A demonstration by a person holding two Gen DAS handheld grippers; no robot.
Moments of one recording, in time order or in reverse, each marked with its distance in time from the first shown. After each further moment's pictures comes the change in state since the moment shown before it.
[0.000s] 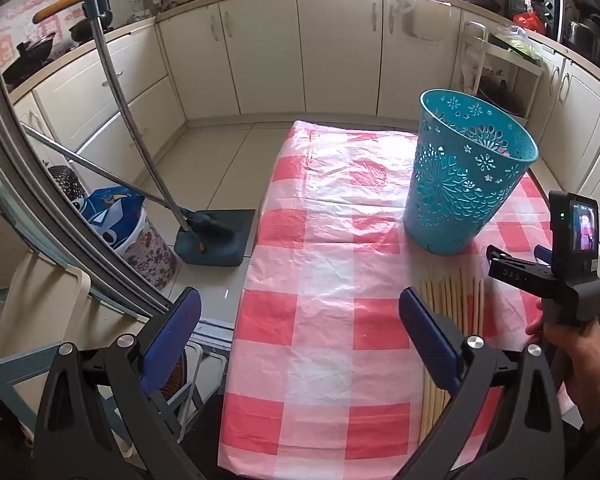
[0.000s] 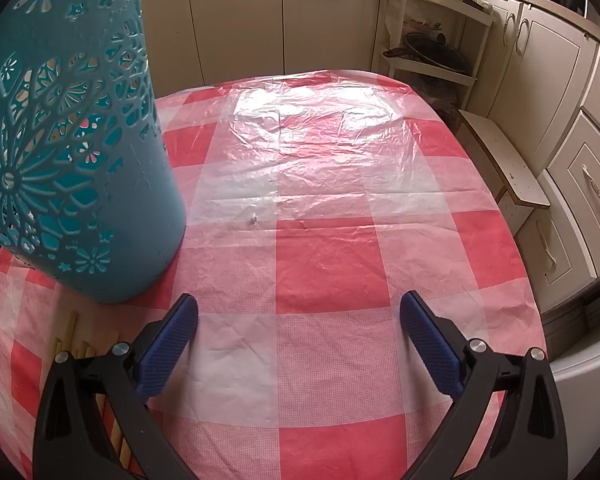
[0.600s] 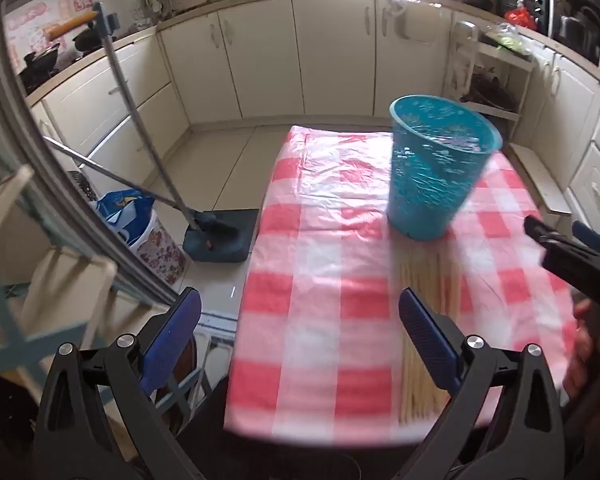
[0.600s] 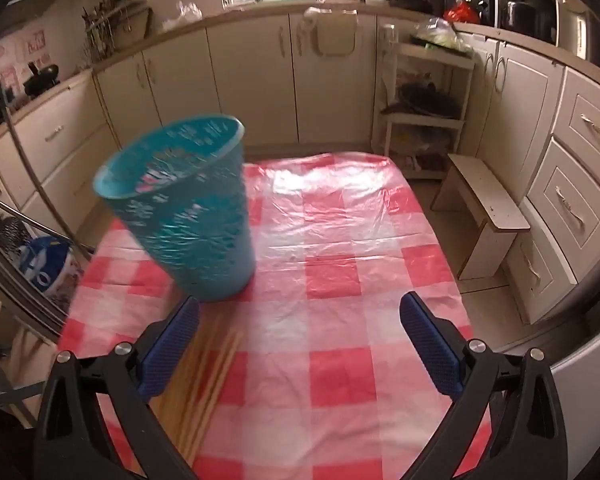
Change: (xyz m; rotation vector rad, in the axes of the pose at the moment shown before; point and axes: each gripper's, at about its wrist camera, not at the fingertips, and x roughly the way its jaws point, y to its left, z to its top) left arm -0.067 -0.011 -0.016 0.025 0.009 0.006; right arm -0.198 0.000 -0.028 0.036 -0.199 0.119
